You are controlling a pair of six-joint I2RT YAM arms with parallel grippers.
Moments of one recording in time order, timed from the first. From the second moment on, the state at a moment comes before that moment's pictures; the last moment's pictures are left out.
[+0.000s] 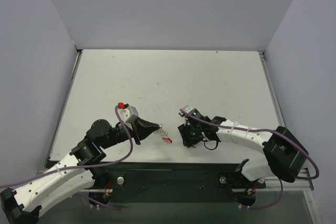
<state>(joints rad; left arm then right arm) -0.84 0.57 0.49 0.09 0.29 -0.26 0.85 1.37 0.65 -0.34 -0.07 0.26</state>
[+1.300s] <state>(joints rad) -0.84 0.57 0.49 0.09 0.29 -0.27 0.86 1.21 0.65 -0.29 -0.06 0.22</state>
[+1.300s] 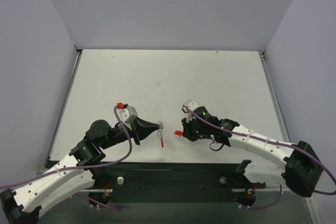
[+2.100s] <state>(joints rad) -0.86 0.65 0.51 0.14 0.58 -0.19 0.79 0.81 0.72 -0.25 -0.44 0.13</state>
